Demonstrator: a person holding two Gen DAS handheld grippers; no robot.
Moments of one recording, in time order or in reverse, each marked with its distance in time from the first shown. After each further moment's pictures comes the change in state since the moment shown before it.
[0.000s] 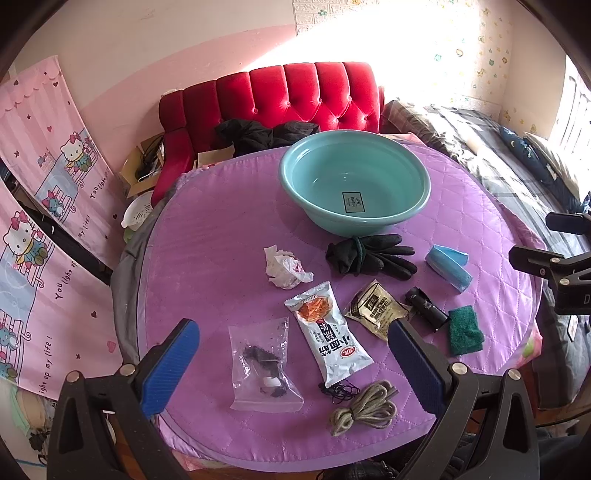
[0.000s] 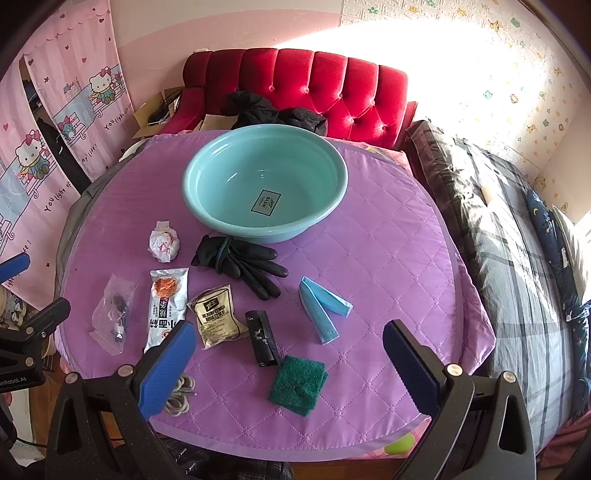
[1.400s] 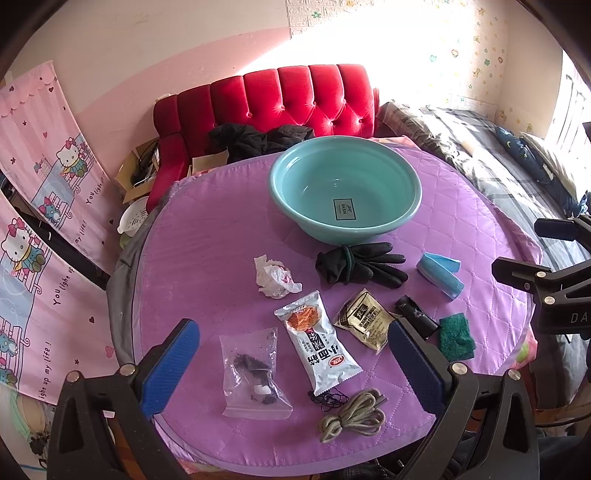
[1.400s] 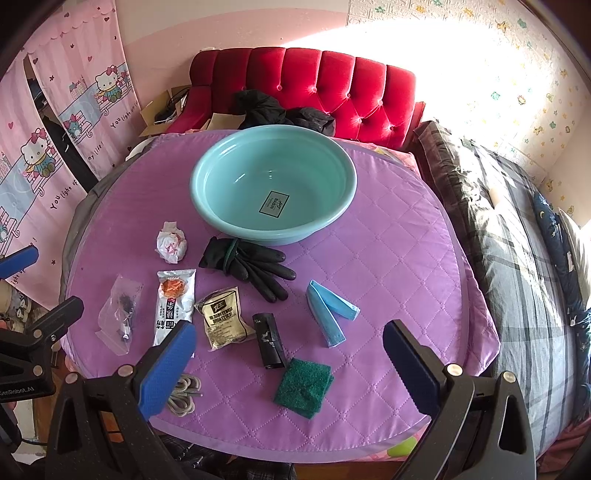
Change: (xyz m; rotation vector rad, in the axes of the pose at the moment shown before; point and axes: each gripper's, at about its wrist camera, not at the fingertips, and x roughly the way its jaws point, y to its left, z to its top) left arm -0.002 -0.014 0.015 0.014 -0.005 -0.012; right arm 0.000 0.005 0.007 -0.016 0.004 0.030
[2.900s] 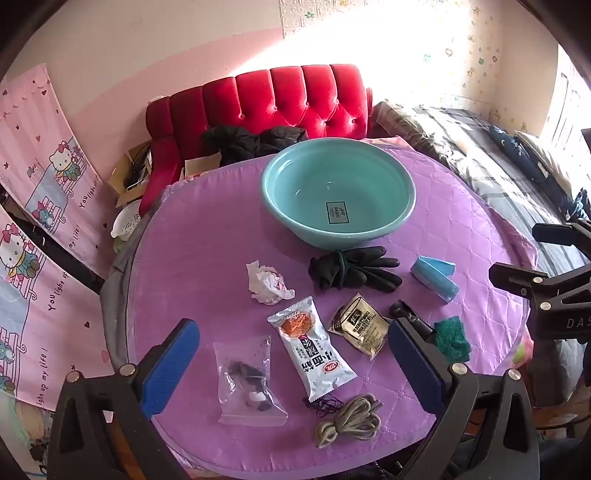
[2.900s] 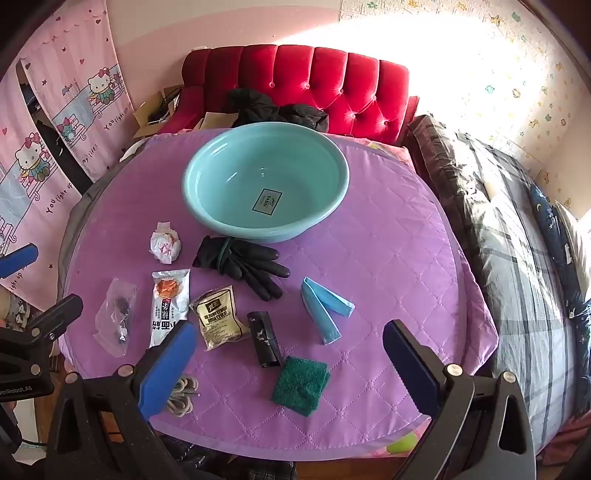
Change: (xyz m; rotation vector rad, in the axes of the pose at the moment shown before) left arm 0.002 -0.004 0.006 0.012 0.000 -0.026; right arm 0.003 -0.005 0.001 0.021 0.012 -0.012
